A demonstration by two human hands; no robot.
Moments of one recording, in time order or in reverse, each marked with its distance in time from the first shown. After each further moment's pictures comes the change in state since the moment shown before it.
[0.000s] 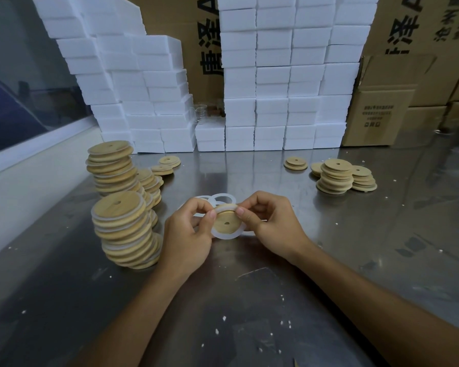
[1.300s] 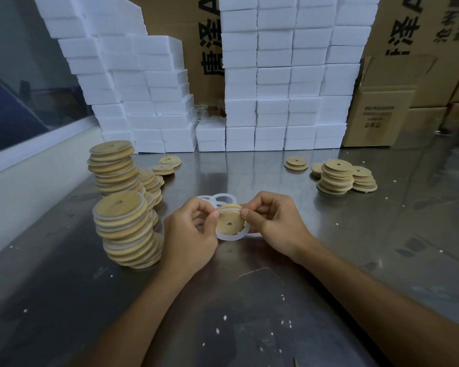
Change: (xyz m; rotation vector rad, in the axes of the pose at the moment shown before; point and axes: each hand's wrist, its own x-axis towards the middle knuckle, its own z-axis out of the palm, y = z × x) left_hand -0.004 0.011 0.002 0.101 0.068 0.121; right_hand -0.002 -0.007 -0.005 0.102 -0.036 0.103
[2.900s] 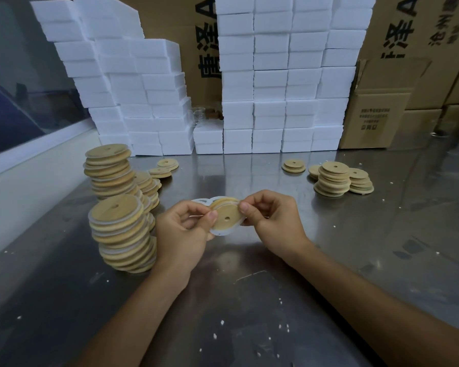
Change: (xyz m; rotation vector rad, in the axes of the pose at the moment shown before) left_hand 0.004 0.008 0.004 -0.404 0.077 -0.377; right_hand 0.004 0.001 0.007 0.072 0.125 -0.096
